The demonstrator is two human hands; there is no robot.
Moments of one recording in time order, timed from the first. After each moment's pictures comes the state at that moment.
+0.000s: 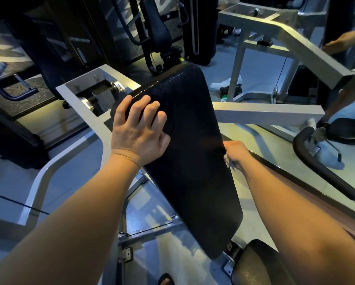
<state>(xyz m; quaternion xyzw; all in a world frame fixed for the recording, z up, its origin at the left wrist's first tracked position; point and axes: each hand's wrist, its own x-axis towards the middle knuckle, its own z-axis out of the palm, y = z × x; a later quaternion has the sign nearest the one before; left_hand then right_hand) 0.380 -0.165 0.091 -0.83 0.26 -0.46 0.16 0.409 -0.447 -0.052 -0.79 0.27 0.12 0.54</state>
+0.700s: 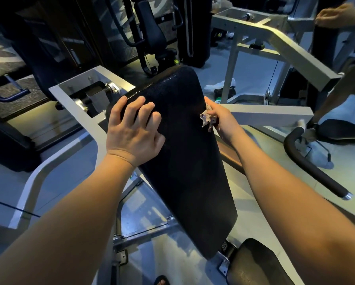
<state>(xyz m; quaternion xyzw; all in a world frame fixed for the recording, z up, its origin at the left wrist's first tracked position) 0.379 -0.167 0.091 -0.84 0.26 -0.46 0.16 0.442 -0.433 0.029 -0.72 0.06 0.01 0.69</state>
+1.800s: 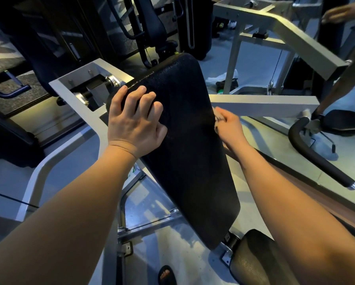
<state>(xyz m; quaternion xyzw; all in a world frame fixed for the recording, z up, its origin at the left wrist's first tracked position) 0.381 -0.165 0.089 -0.83 0.27 -0.47 0.16 0.412 -0.428 -0.013 -0.78 0.12 -0.08 0.61</state>
